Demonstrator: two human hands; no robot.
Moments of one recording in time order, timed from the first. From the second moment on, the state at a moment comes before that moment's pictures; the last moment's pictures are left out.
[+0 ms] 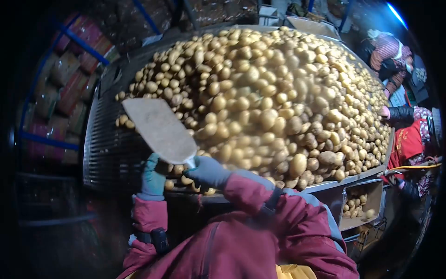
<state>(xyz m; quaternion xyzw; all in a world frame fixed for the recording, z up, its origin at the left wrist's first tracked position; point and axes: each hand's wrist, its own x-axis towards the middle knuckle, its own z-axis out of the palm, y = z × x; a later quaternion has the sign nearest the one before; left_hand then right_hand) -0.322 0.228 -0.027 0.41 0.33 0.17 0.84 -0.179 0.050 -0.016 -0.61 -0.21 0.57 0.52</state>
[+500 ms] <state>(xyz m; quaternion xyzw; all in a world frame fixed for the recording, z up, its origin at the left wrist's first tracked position) -0.478 0.341 -0.097 0.48 0.46 0.28 0.70 -0.336 0.177 -0.166 -0.55 -0.41 0.59 0.43</state>
